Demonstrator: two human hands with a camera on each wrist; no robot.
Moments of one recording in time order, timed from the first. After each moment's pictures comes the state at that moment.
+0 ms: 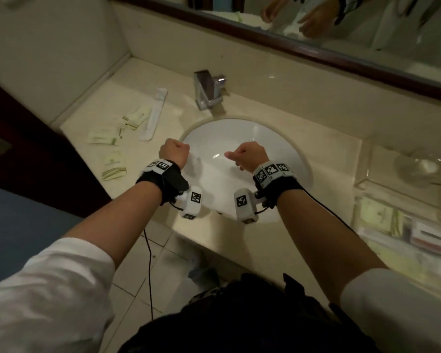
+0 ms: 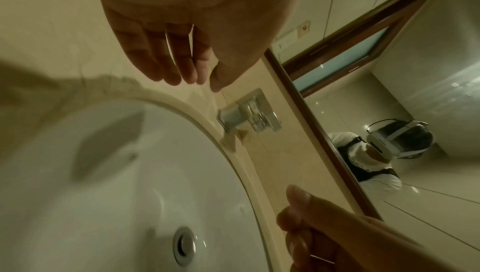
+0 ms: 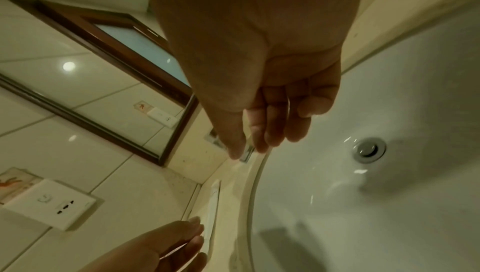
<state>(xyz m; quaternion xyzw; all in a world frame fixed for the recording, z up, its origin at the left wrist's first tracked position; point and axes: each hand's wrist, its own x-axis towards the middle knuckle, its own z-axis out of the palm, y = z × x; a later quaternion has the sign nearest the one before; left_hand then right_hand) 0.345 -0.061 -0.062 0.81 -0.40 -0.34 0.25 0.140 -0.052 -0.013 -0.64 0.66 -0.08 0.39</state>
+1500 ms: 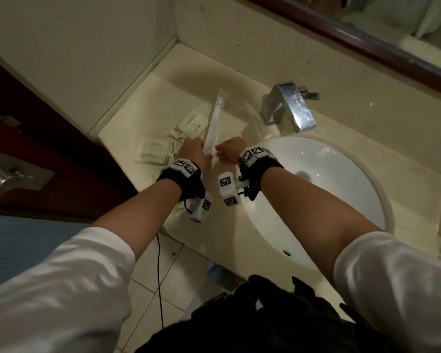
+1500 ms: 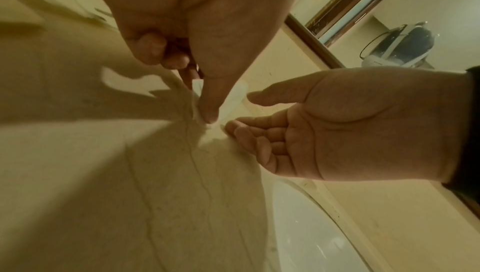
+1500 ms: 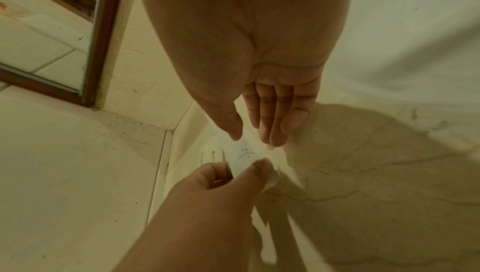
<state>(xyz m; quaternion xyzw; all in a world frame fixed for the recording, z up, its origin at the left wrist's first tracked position) 0.510 -0.168 -0.119 0.77 -0.55 -0.32 0.11 0.389 -0.200 -0.092 -0.47 0.68 -0.10 0.56</state>
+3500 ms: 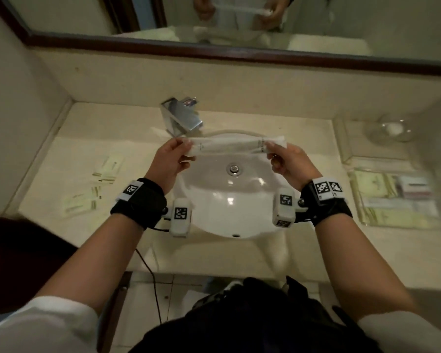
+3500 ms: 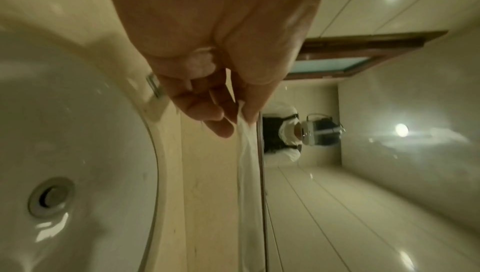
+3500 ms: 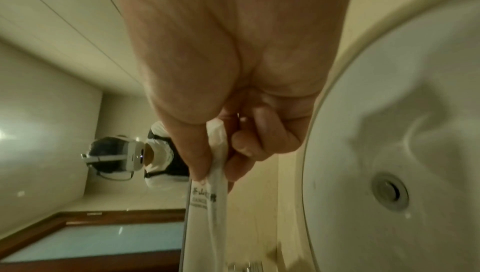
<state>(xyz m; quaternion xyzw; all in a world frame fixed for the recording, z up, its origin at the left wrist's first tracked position) 0.361 -0.111 0.010 0.47 -0.42 -0.68 0.37 0.094 -0.037 0.002 -0.27 0.60 -0.52 0.54</state>
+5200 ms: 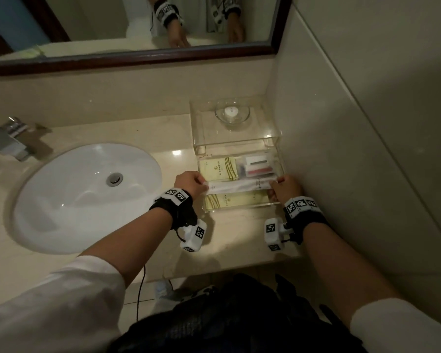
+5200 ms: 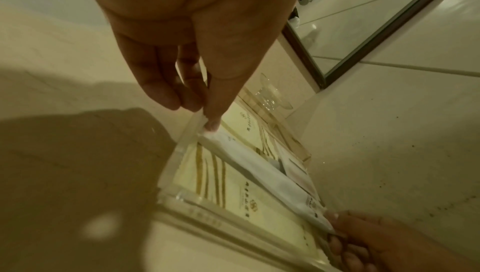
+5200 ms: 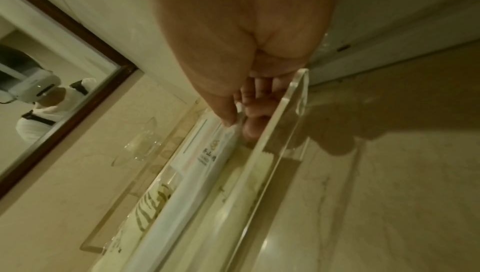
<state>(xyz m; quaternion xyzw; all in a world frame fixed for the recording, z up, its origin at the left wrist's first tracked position) -0.066 0.053 -0.081 0.56 -0.72 -0.41 0.04 -0.292 0.192 -0.105 -0.20 0.85 -0.35 0.34</state>
